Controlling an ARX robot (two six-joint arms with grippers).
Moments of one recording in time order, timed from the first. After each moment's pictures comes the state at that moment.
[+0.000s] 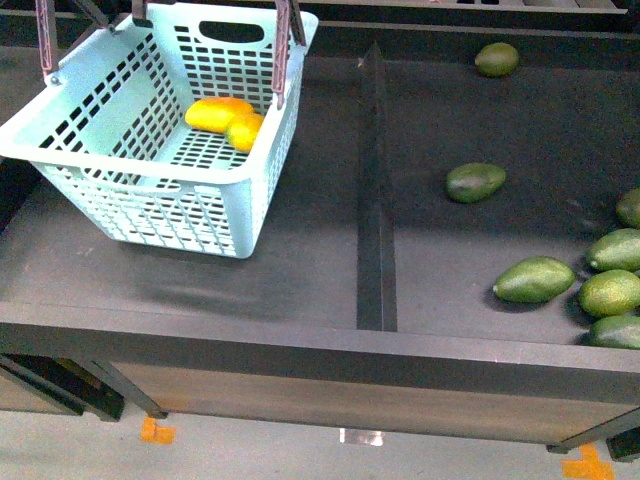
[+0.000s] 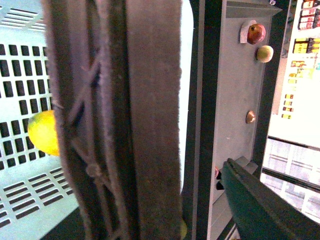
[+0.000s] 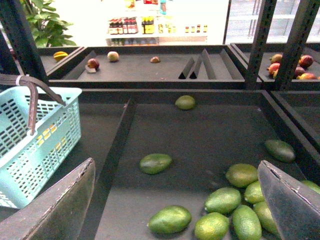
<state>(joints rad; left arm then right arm) -0.16 2.63 2.38 -0.36 -0.18 -1.56 0.00 0.00 0.02 0.00 0.00 0.00</state>
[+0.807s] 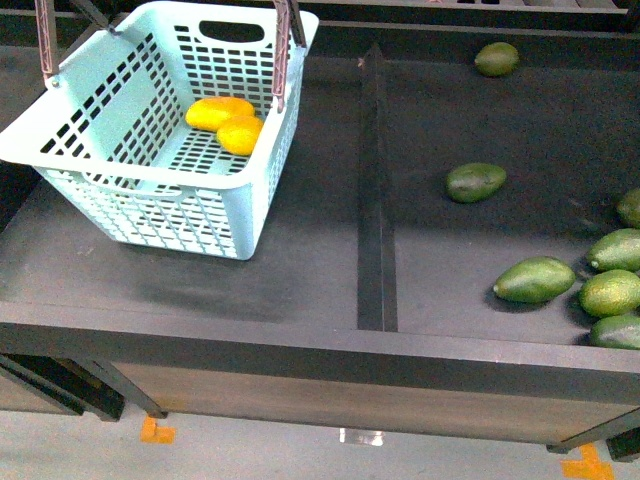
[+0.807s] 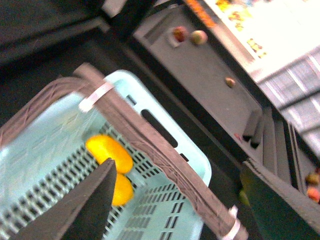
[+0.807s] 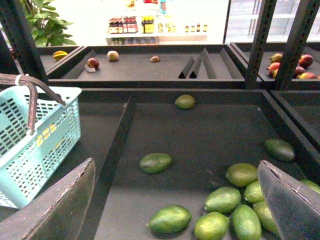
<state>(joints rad) -0.11 1.93 1.15 0.62 -0.11 -0.56 0.00 0.00 0.02 0.00 0.00 0.00</state>
